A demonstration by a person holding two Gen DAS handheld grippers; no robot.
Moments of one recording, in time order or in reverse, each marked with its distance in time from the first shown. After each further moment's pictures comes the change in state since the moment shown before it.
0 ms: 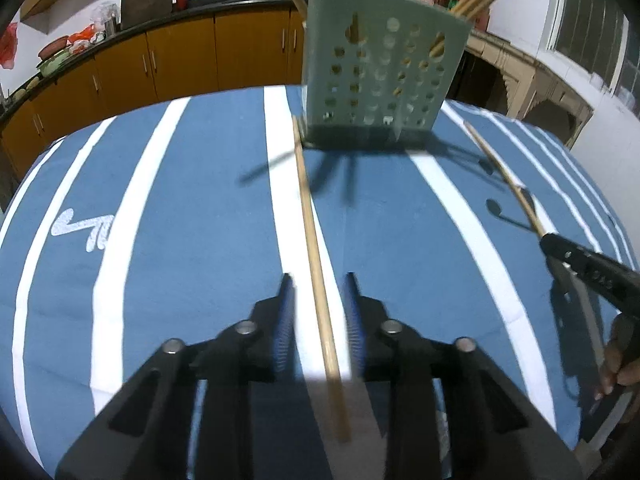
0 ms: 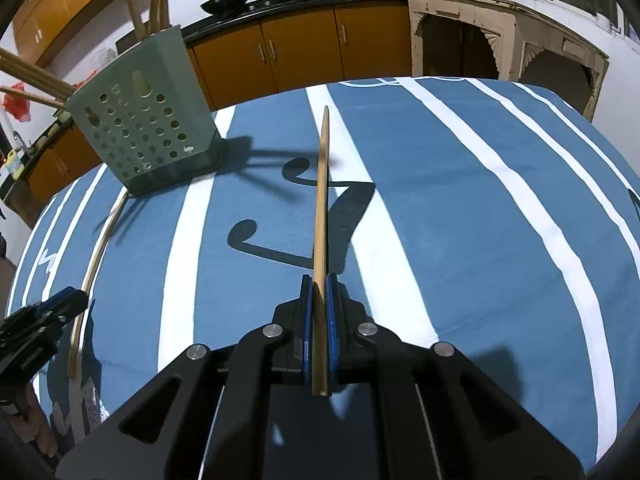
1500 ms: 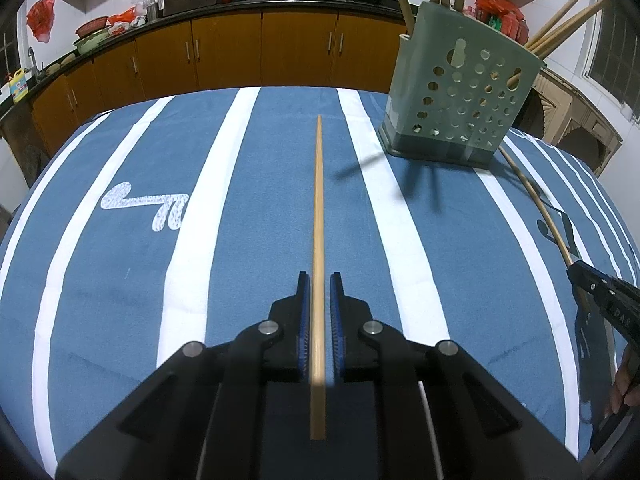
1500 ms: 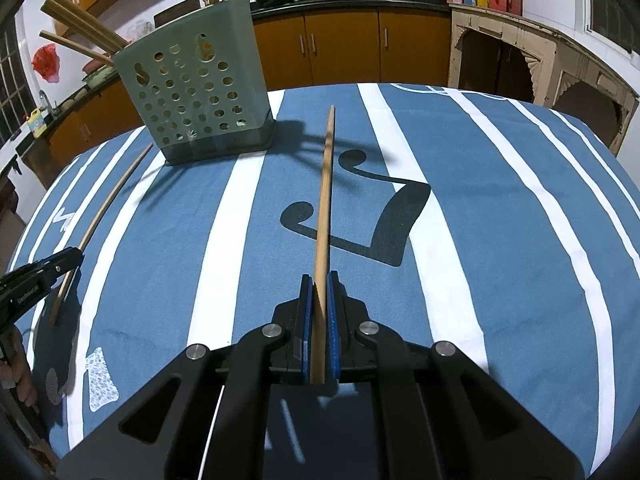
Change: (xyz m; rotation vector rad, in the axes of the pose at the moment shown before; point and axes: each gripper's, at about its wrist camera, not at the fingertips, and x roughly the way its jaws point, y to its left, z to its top) left arm -0.011 0.054 -0.007 -0.109 -0.006 0.073; right arm -0.001 0.026 -0.008 -0.121 0.009 0.057
